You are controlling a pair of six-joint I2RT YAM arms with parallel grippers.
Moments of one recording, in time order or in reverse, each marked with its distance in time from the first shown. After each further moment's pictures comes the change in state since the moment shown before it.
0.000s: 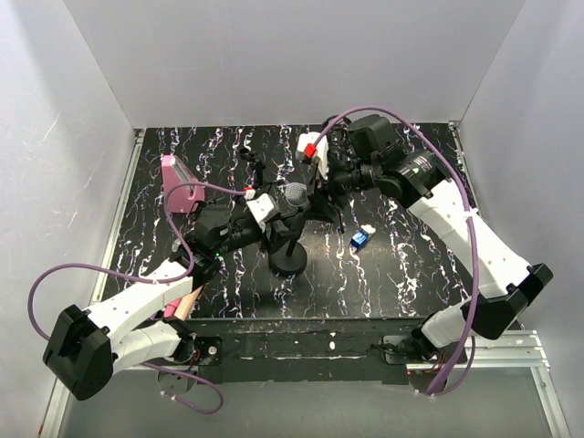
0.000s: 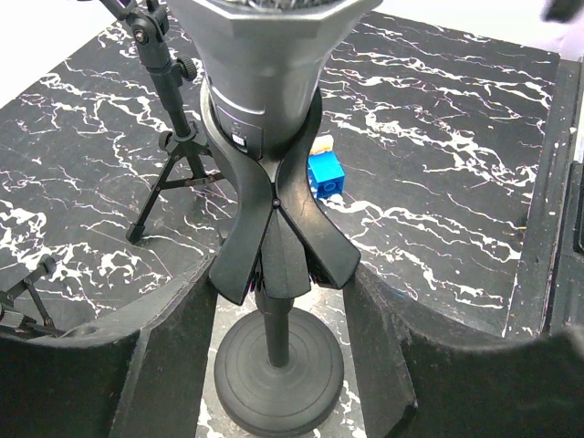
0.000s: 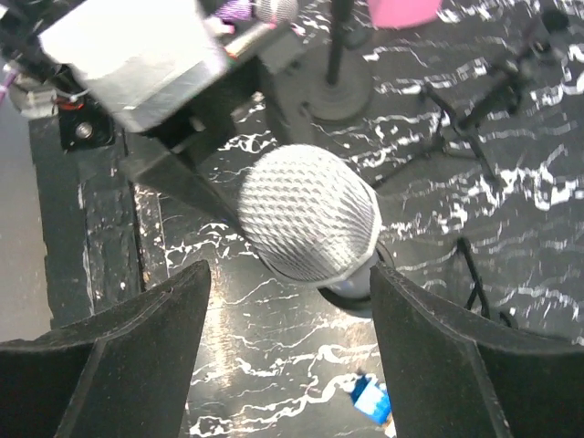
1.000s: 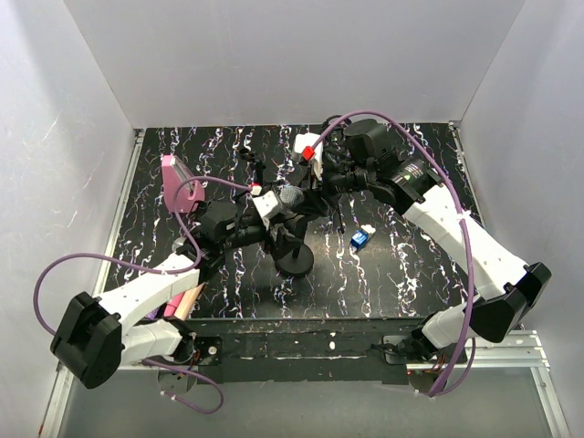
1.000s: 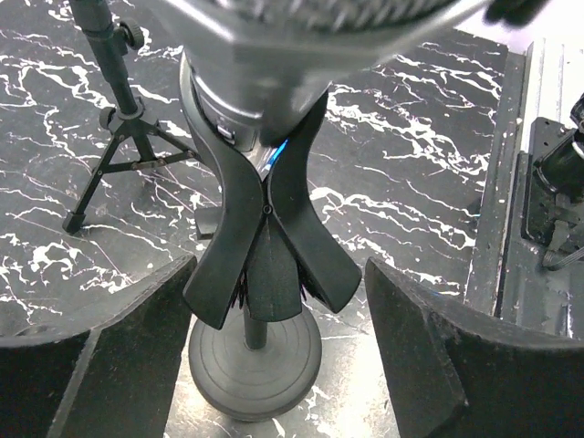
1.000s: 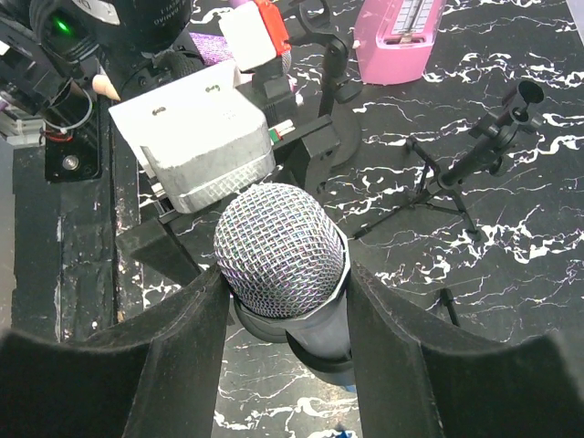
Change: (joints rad) left arm 0.020 0.076 0.020 0.003 0.113 -0.066; right arm 0.015 -0.021 -0.117 0.217 -0.074 -0.027
